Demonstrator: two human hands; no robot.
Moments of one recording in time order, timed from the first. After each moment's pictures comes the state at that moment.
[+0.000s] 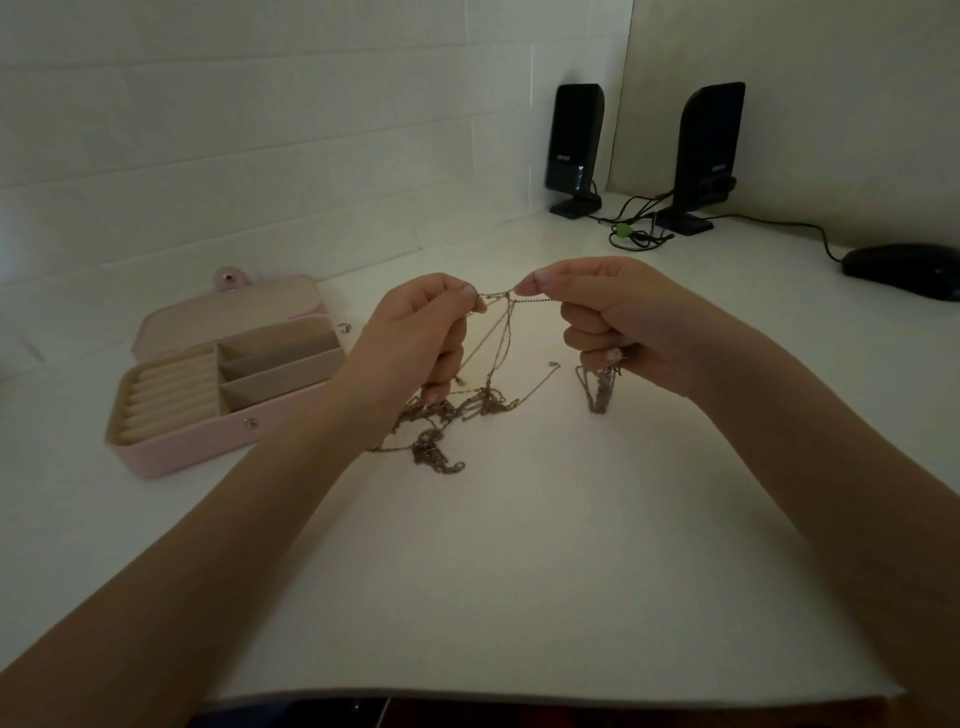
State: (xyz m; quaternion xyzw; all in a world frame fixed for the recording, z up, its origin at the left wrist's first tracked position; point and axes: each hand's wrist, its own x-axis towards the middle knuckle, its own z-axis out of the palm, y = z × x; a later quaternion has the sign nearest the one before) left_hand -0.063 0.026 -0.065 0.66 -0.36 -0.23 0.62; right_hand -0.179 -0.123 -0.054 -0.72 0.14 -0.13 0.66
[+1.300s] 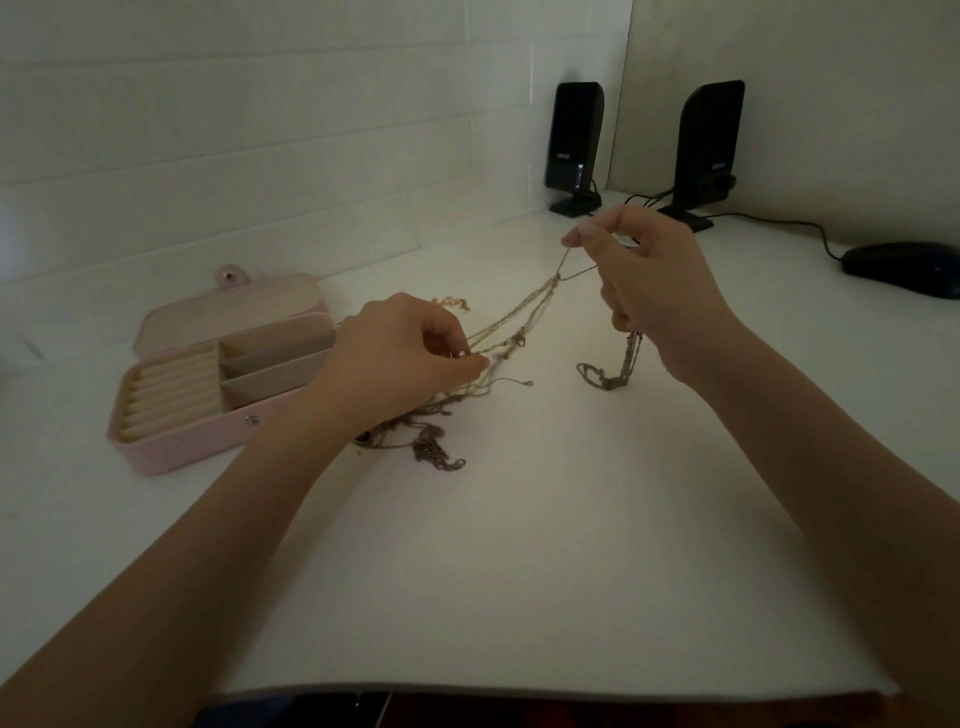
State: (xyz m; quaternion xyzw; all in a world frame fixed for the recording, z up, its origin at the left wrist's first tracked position) left_hand -0.047 0.034 -0.070 0.83 -0.45 -0.01 0.32; right_hand -0.173 -0.128 -0.052 -0.76 0.21 -0.36 0.50
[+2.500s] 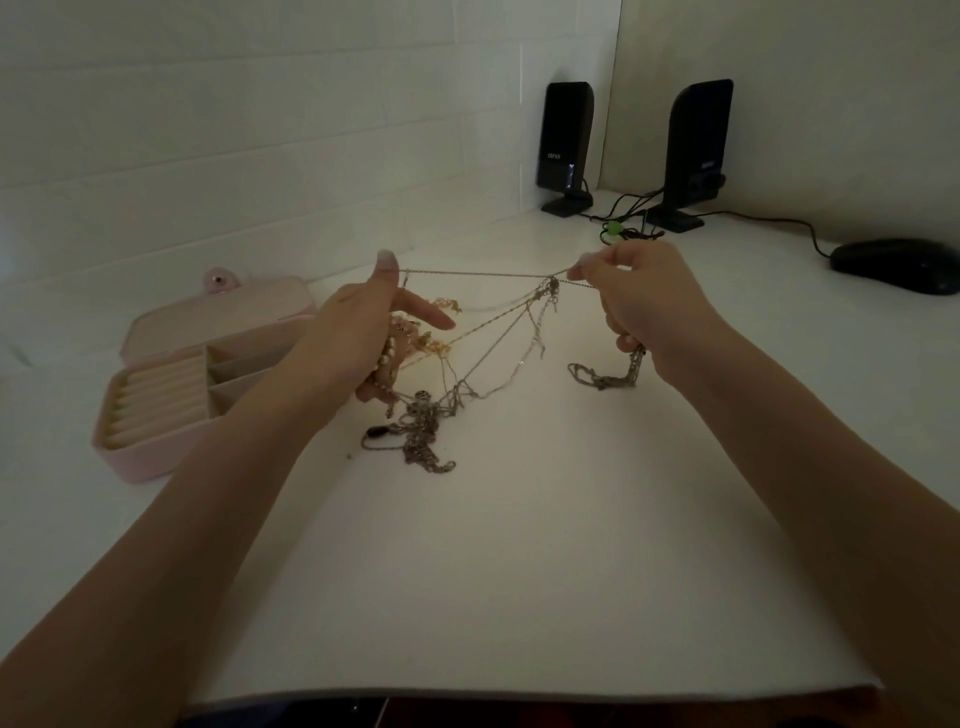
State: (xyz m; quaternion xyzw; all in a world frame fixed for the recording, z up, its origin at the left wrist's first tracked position) left_hand -0.045 0.040 -0.057 0.78 -0.31 -0.18 0.51; right_hand -0.173 -0.135 -0.061 -0.76 0.32 -0.31 0.47
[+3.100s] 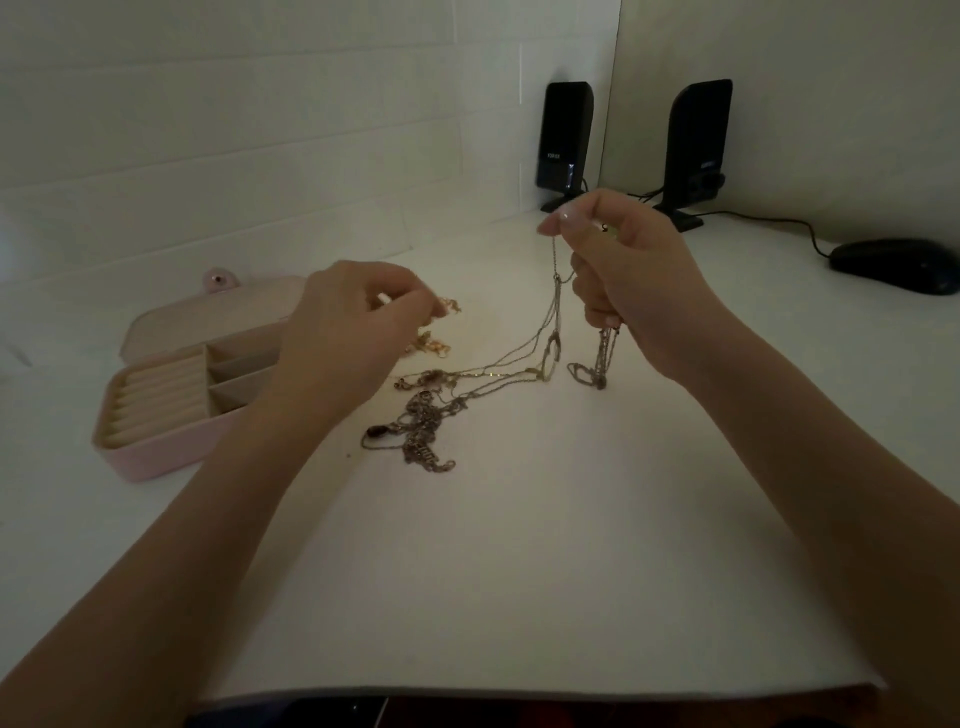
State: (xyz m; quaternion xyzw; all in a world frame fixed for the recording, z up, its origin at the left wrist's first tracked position) left_hand -0.052 0.042 -0.054 0.78 -0.40 0.01 0.48; right_hand -0.181 -0.119 -0.045 -0.74 0.12 -0.33 0.58
